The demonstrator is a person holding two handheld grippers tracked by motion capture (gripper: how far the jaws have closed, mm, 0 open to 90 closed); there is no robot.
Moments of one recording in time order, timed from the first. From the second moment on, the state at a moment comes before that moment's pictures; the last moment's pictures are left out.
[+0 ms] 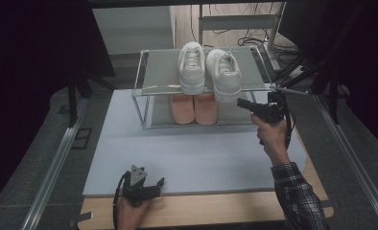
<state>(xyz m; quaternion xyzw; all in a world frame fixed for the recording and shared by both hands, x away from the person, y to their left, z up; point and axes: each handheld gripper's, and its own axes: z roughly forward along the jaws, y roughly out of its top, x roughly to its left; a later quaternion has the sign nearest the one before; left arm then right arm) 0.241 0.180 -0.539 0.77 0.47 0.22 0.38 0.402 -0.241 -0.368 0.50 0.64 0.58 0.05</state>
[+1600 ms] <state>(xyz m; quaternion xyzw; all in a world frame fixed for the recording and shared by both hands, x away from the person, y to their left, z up) 0.241 0.180 -0.539 0.77 0.47 0.22 0.38 0.433 -0.209 -0.370 0.52 0.64 0.57 0.07</state>
